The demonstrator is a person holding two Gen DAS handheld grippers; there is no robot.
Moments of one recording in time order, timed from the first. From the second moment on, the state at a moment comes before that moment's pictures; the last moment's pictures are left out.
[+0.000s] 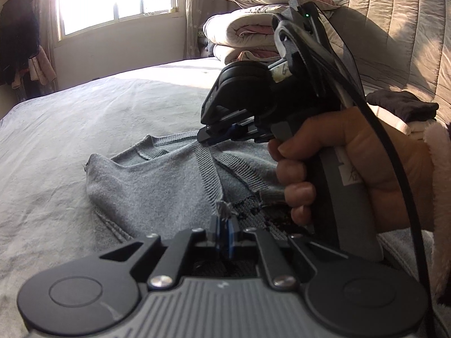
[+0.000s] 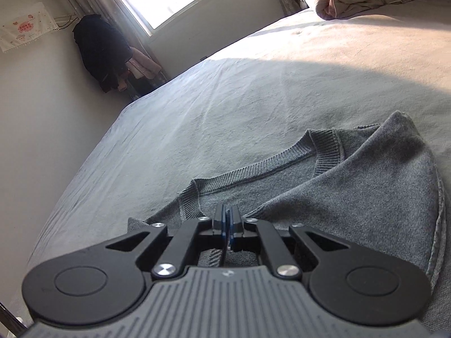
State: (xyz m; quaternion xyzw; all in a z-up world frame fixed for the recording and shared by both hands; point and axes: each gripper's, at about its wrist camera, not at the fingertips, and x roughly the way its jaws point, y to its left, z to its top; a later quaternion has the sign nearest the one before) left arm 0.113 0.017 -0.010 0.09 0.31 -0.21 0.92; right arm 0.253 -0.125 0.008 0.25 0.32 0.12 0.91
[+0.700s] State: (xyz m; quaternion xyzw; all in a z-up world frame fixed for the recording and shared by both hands) left arm 0.105 0.105 0.009 -0.06 0.35 -0.20 0.91; right arm 0.225 -0.157 0.019 0.23 0.36 0.15 0.89
